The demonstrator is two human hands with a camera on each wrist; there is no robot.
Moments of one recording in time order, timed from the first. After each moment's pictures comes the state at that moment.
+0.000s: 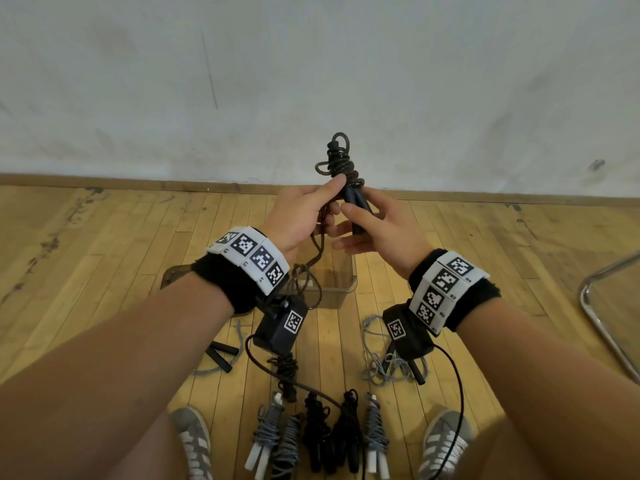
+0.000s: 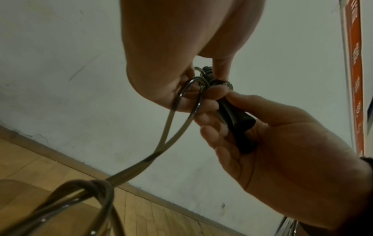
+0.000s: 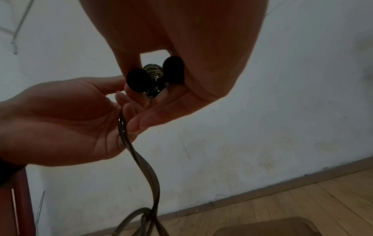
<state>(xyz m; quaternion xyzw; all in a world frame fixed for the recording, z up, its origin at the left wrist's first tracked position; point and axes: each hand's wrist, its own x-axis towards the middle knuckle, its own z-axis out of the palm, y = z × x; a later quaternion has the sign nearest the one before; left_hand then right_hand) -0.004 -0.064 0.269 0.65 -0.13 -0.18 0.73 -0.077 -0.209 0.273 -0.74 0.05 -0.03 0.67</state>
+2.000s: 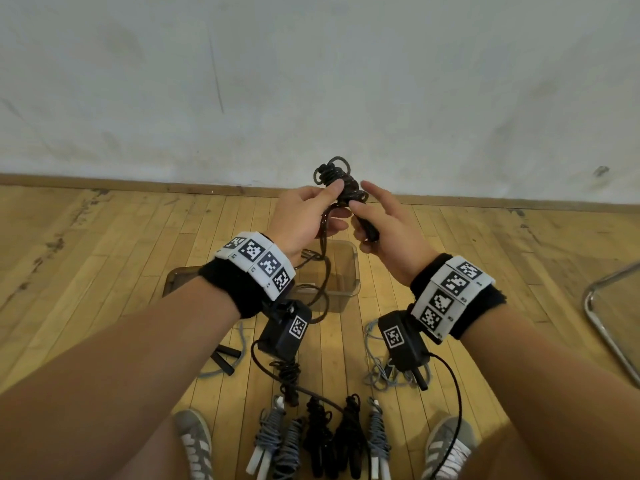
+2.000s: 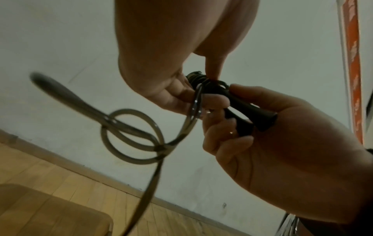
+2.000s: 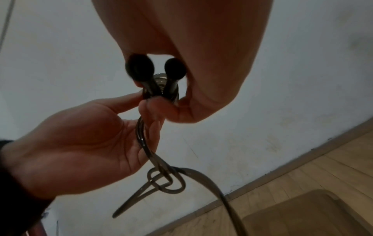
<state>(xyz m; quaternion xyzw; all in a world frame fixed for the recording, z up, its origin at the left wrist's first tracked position) -0.009 -0.062 0.273 0.67 -0.08 -0.15 0.72 -0.068 -0.207 0.263 -0.69 0.08 -0.05 0.72</state>
